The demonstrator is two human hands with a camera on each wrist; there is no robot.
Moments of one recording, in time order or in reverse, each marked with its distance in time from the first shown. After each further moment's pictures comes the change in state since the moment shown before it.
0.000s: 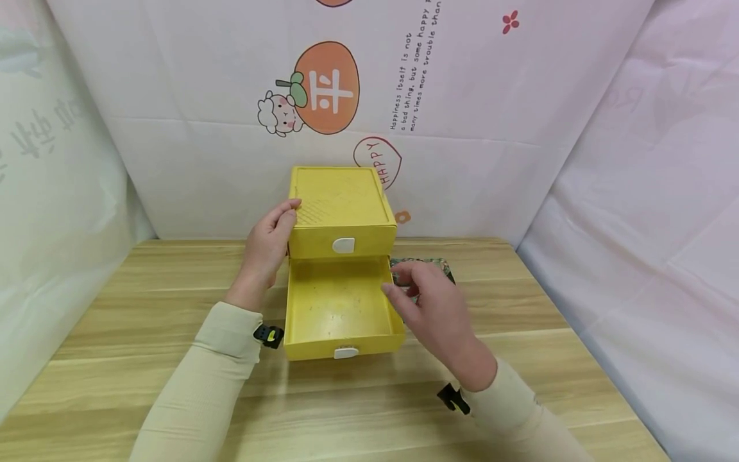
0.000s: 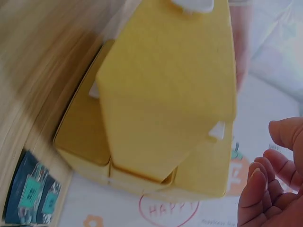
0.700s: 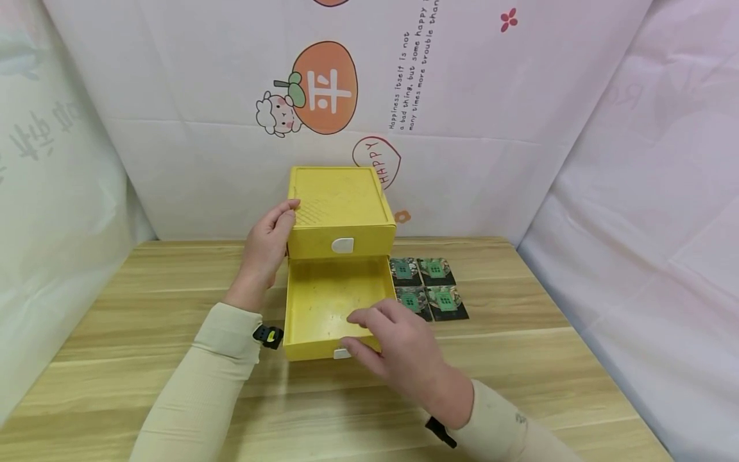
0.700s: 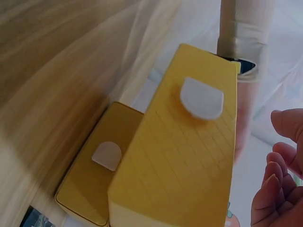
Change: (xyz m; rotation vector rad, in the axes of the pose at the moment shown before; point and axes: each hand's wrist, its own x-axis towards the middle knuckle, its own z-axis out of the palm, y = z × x) left_hand 0.000 0.000 0.000 0.008 0.007 -0.004; right_hand -0.027 -0.039 0.027 -0.060 0.004 -0.347
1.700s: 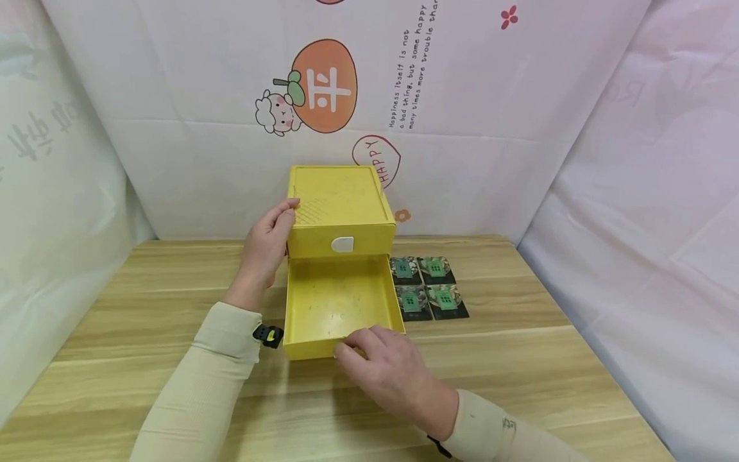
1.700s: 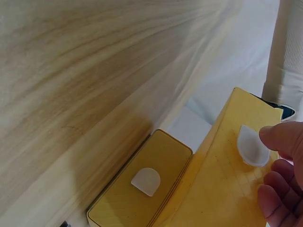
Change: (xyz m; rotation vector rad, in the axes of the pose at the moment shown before) left_hand -0.001 -0.001 -0.001 0.015 -0.006 0.007; right_hand -0.021 -0.007 0.029 -0.237 0.039 -0.308
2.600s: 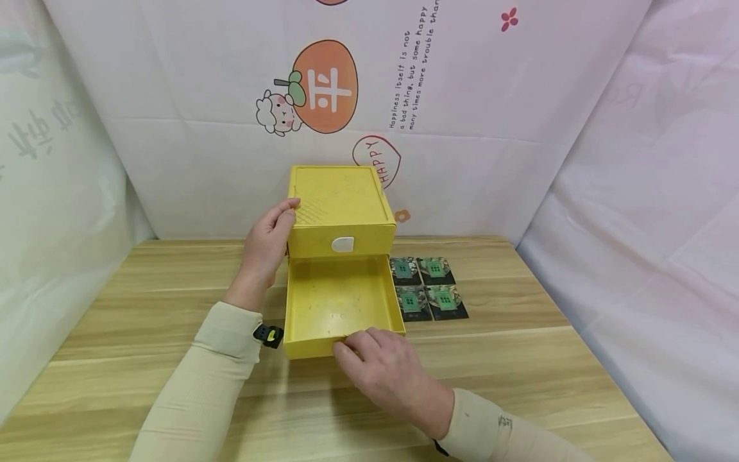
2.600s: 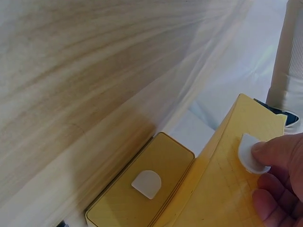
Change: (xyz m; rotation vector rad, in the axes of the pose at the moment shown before) left_hand -0.001 0.002 0.000 -0.013 -0.006 -0.009; right_hand 0.000 -0.002 0.003 -0.078 -0.044 -0.016
